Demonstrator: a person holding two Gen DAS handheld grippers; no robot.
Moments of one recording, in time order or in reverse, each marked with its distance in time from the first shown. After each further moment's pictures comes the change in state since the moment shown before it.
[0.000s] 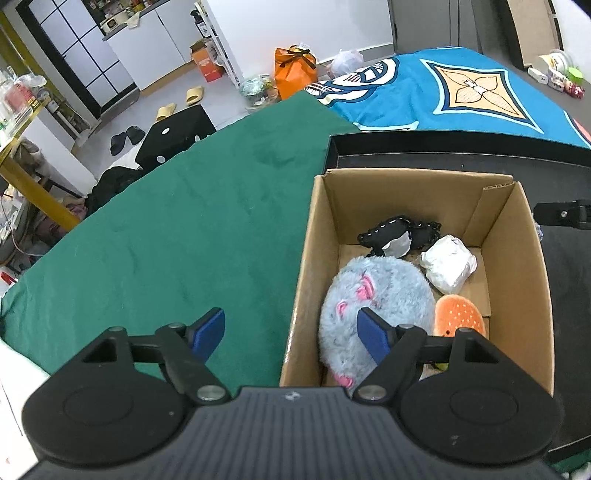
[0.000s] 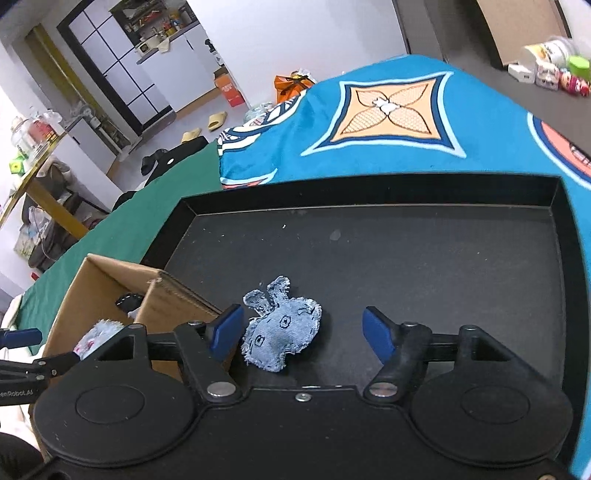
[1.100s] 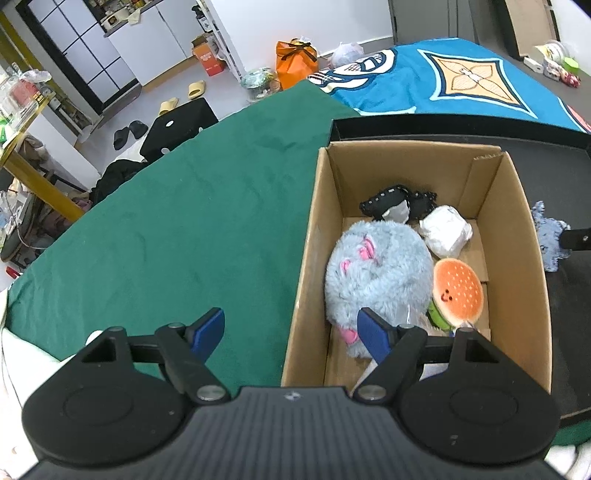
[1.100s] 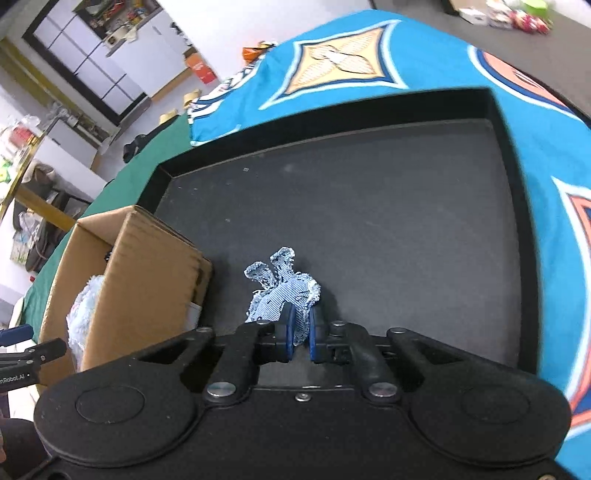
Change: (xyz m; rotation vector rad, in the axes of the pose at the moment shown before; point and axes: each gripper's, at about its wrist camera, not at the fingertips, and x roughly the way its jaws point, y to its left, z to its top) left arm -0.017 0.004 -0.022 0.015 0.021 0.010; right arm -0.038 -0.034 -0.038 0.120 0.120 -0.035
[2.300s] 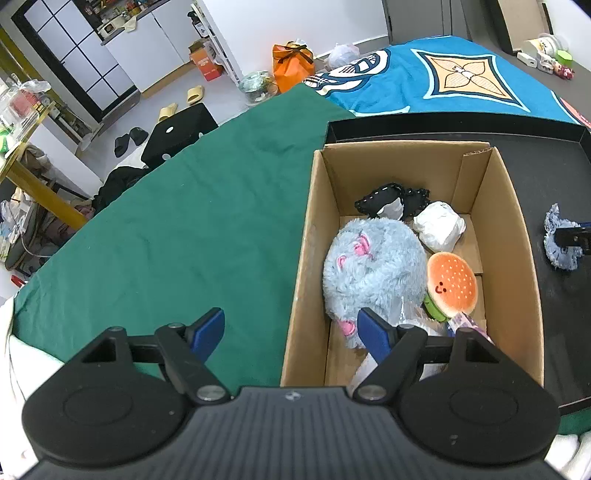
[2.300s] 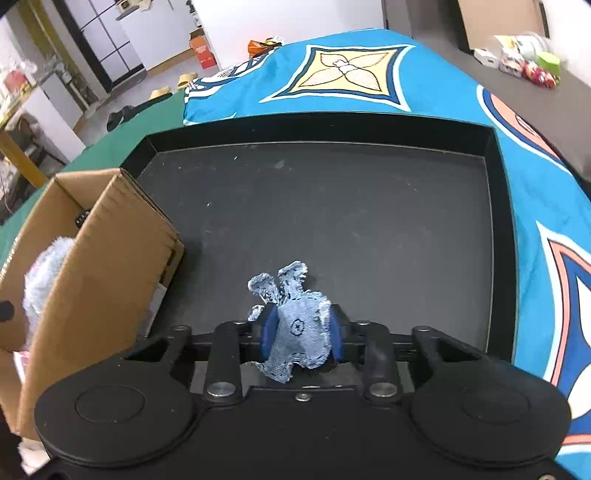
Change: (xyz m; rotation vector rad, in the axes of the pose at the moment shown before) left arm -0.011 -0.003 -0.004 0.020 -0.008 0.011; right arm 0.004 0.023 -0.006 -0.186 -0.037 -0.135
